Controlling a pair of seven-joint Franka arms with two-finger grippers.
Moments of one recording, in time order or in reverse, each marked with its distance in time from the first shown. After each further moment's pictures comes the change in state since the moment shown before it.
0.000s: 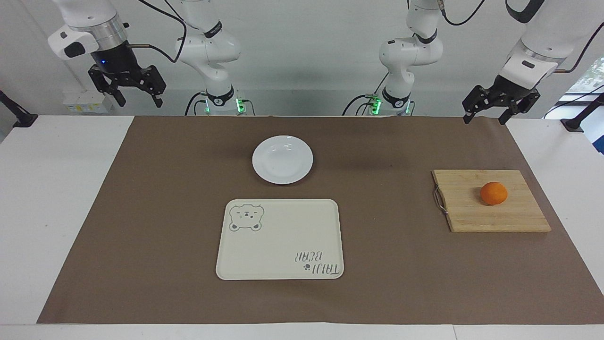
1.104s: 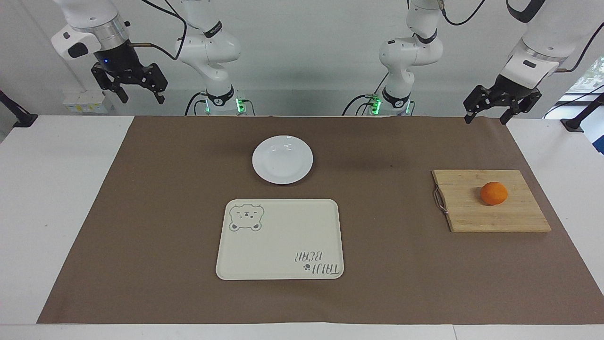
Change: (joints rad) left arm 0.000 -0.001 0.003 0.000 0.007 0.004 0.000; right arm 0.000 -0.012 -0.002 -0.009 0.000 -0.042 0.000
